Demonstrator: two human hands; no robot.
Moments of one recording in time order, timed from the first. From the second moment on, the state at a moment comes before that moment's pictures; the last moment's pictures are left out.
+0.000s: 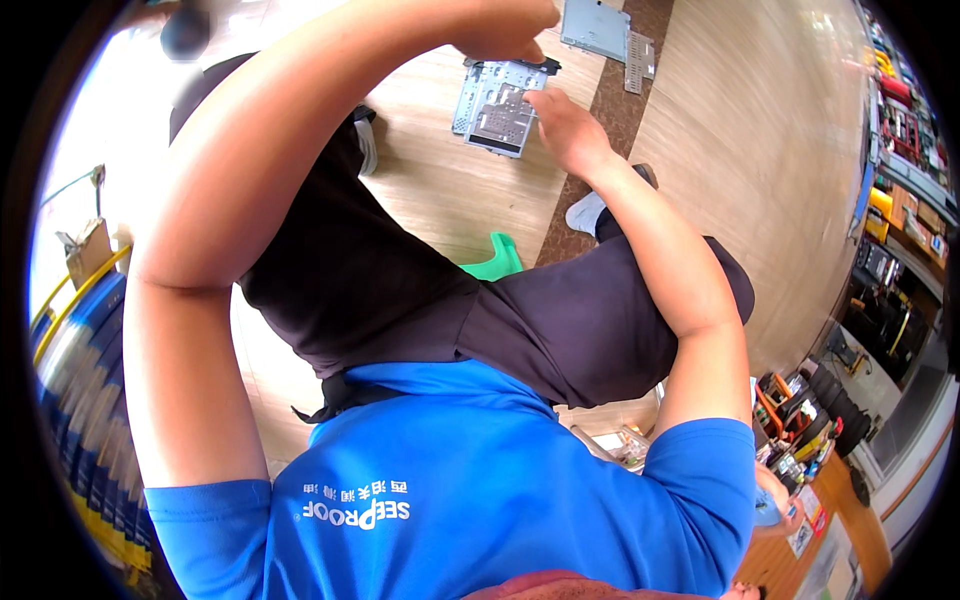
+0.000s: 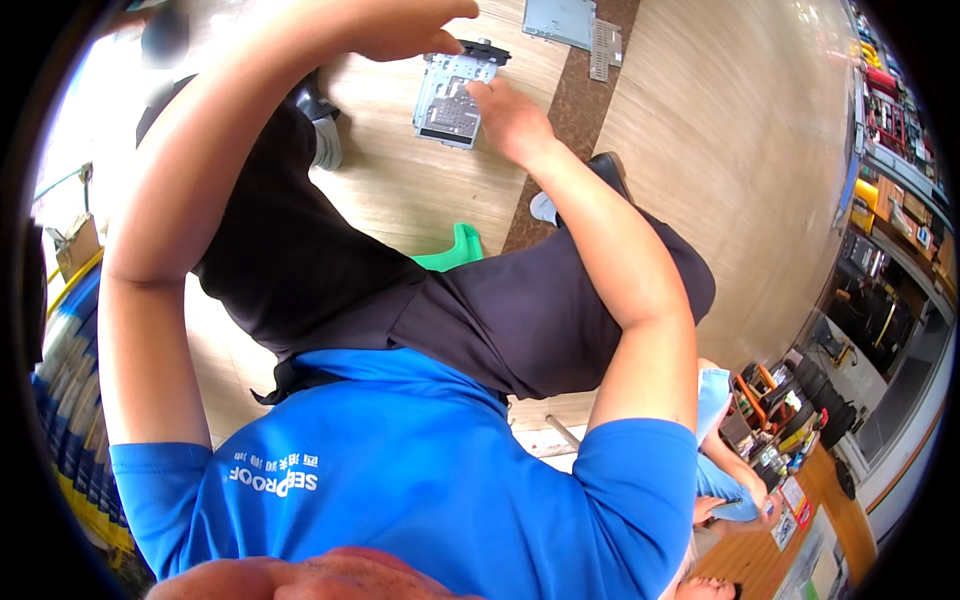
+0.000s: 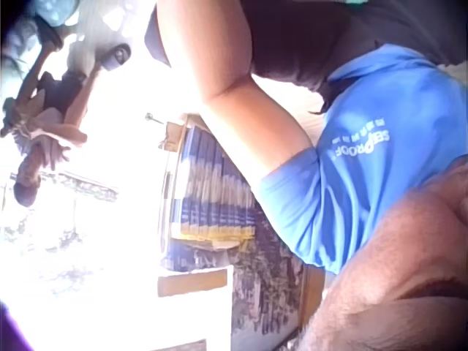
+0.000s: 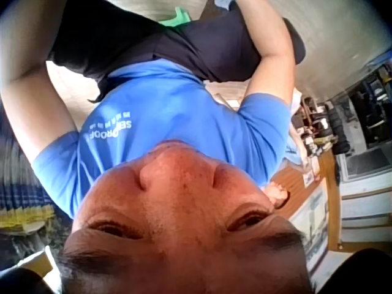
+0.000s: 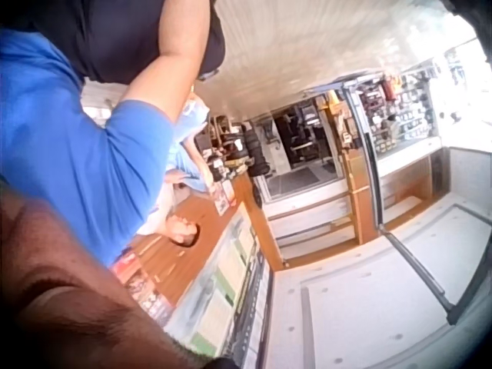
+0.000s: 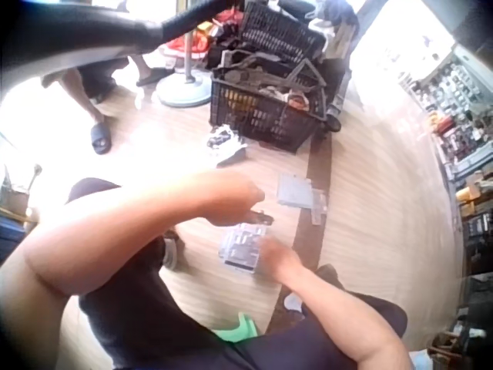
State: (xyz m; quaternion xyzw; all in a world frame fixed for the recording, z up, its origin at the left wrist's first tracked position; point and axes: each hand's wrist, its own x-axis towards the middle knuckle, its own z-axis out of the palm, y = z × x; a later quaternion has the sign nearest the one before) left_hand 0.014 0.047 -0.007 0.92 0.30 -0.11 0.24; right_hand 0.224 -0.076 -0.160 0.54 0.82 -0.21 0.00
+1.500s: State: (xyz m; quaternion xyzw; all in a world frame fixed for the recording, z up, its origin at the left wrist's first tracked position) left_hand 0.005 0.044 -0.014 0.91 0.32 -0.10 0.24; right_hand 0.214 -0.076 -0.151 0.55 0.81 -0.20 0.04
